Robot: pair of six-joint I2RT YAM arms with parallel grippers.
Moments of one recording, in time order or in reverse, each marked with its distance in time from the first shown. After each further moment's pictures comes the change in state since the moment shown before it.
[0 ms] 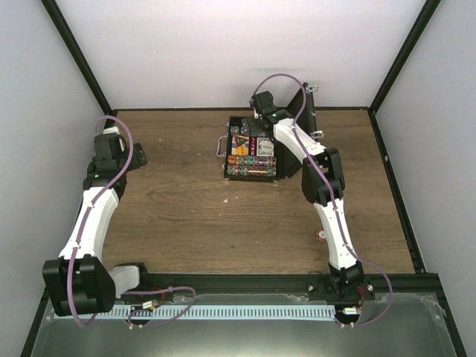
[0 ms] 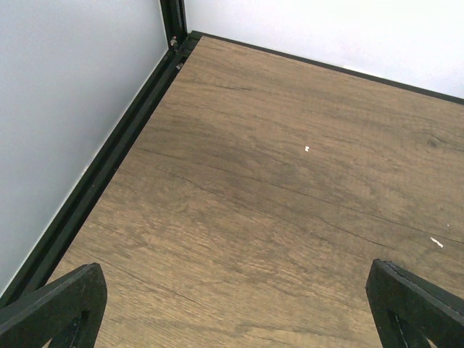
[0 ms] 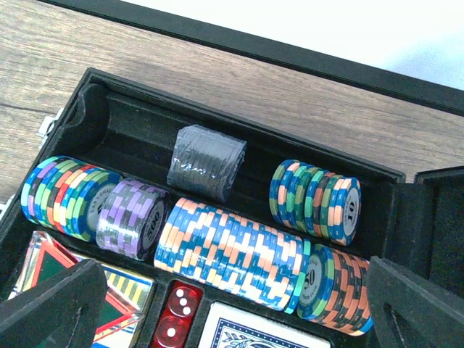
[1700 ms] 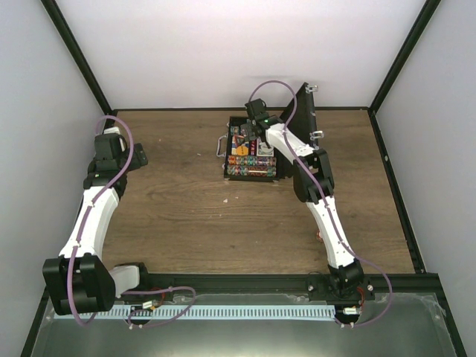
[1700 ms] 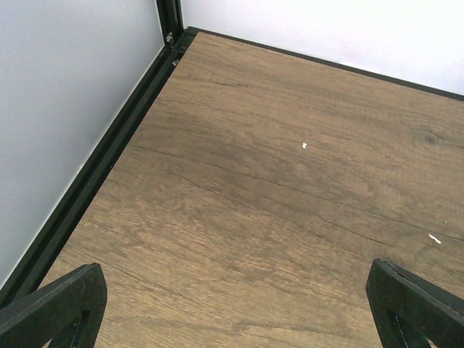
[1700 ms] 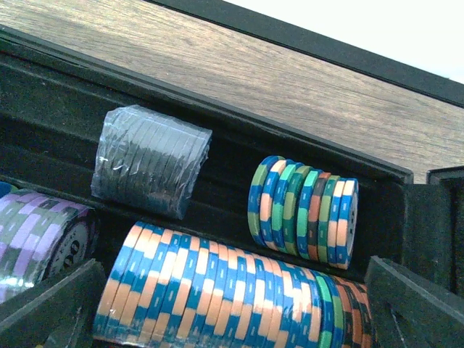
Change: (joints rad) left arm 0.000 0.008 0.000 0.000 0.010 0.000; right arm 0.014 0.158 0.111 0.008 0.184 -0.032
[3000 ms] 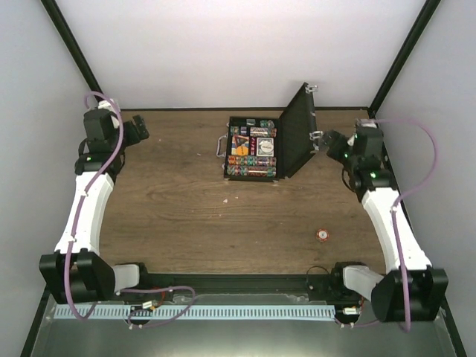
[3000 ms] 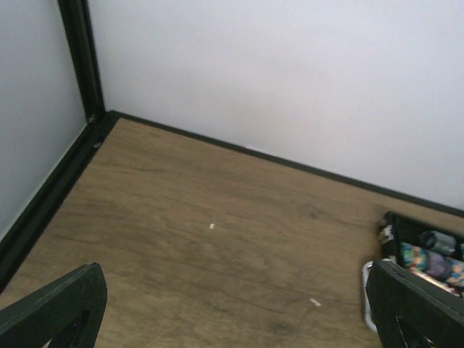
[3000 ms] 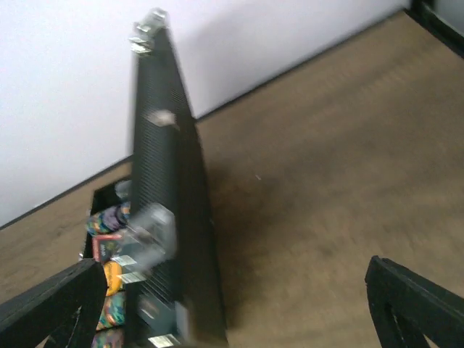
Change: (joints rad) left arm -0.011 0.066 0.258 0.010 0.190 -0.087; right arm -0.394 -1.410 -1.240 0.221 -0.378 0.441
